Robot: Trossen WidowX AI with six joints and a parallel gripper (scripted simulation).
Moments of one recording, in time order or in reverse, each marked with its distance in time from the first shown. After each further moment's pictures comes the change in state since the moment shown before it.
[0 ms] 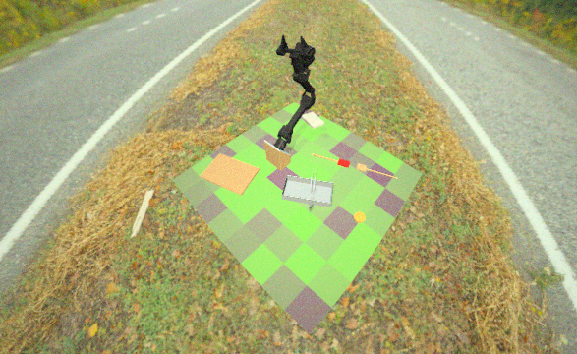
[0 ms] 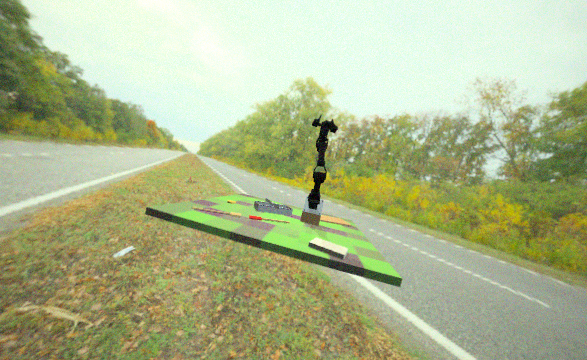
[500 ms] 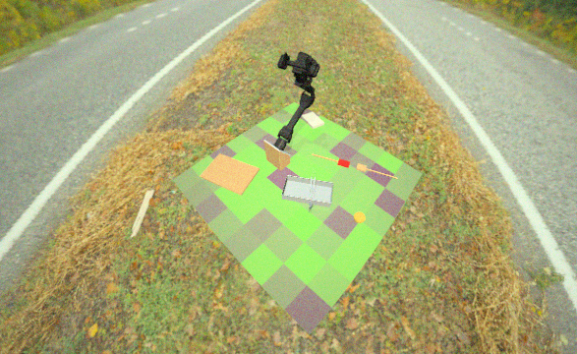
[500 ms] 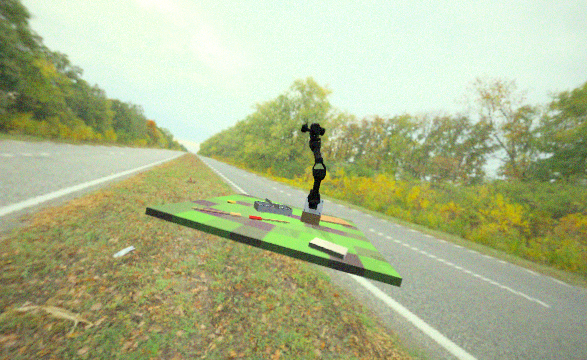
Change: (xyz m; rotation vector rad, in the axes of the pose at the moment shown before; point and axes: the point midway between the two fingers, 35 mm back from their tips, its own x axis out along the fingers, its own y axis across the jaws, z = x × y) arm -0.004 0.069 -0.112 0.003 0.319 0.172
